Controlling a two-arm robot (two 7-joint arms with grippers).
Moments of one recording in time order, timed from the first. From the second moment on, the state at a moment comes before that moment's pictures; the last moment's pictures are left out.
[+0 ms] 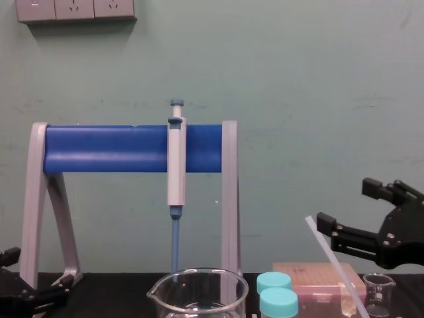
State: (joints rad) left arm -0.20 0.60 0.45 -1.41 -0.25 -0.12 0.03; right arm 0.22 0.53 -0.45 -1.43 0.27 -0.45 0.25
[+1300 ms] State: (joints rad) left arm -0.20 0.60 0.45 -1.41 -0.25 -0.12 0.03; right arm 0.35 0.43 -0.42 -1.24 0.42 -0.17 0.50
